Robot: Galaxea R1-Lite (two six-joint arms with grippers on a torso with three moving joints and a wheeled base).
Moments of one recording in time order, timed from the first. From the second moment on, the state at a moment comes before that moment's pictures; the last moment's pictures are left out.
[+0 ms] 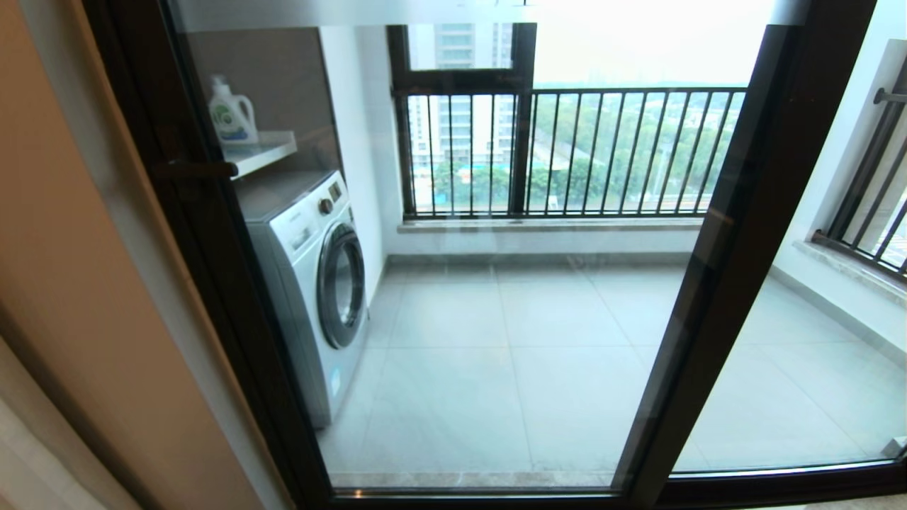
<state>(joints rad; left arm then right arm) 0.00 0.00 0.00 0.00 0.00 0.00 0.01 0.00 0.00 -0.03 0.00 0.02</state>
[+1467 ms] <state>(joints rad) 0.00 0.00 0.00 -0.01 0.00 0.00 0.01 0.00 0.00 -0.03 0.00 0.02</state>
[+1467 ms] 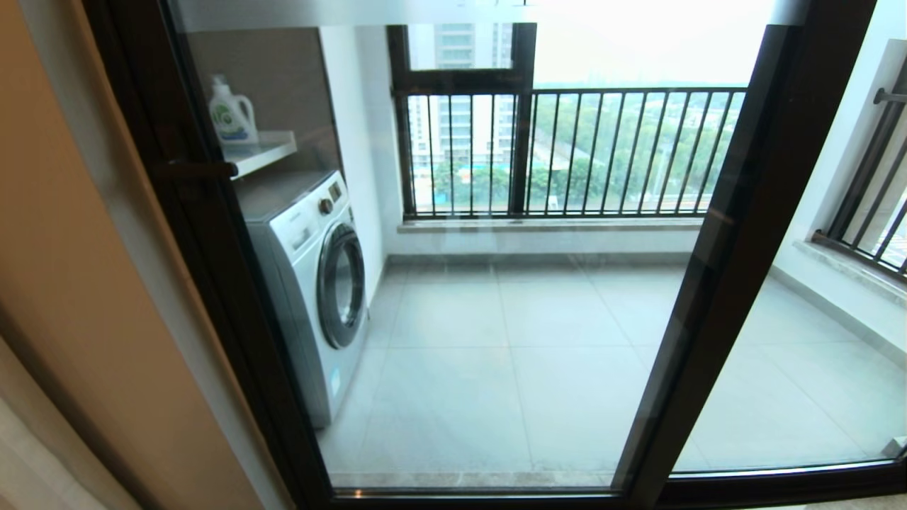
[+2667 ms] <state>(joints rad) 0.00 1.14 -0.80 -0.43 -0.13 0.00 0.01 0.00 0.00 -0.03 0.00 0.02</state>
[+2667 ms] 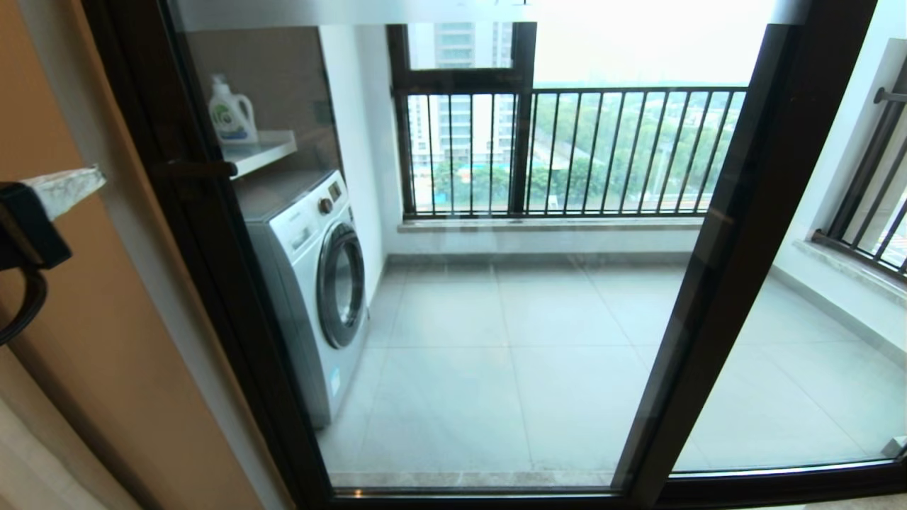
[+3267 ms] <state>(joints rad) 0.09 1.61 -1.18 -0.56 -0.14 0.00 0.01 0.00 0.00 -0.03 0.00 0.02</state>
